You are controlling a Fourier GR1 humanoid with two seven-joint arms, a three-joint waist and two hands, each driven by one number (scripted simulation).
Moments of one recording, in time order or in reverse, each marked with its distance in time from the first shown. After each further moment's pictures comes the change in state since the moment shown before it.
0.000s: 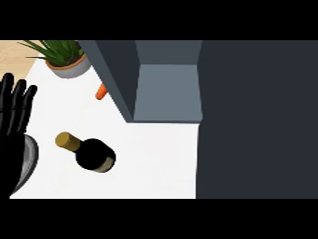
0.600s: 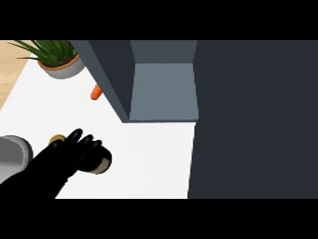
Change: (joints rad) left arm 0.111 0.100 -0.205 -0.075 0.474 -0.415 0.026; right arm 0.113 -0.011 0.128 -0.120 -0.063 0.098 0.085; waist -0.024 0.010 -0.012
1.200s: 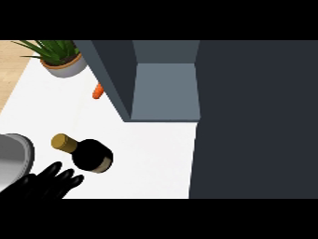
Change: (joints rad) left arm 0.129 0.128 0.057 -0.149 0.262 -0.049 0.163; right arm 0.002 -0.016 0.032 -0.199 -0.057 -0.022 0.238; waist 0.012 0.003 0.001
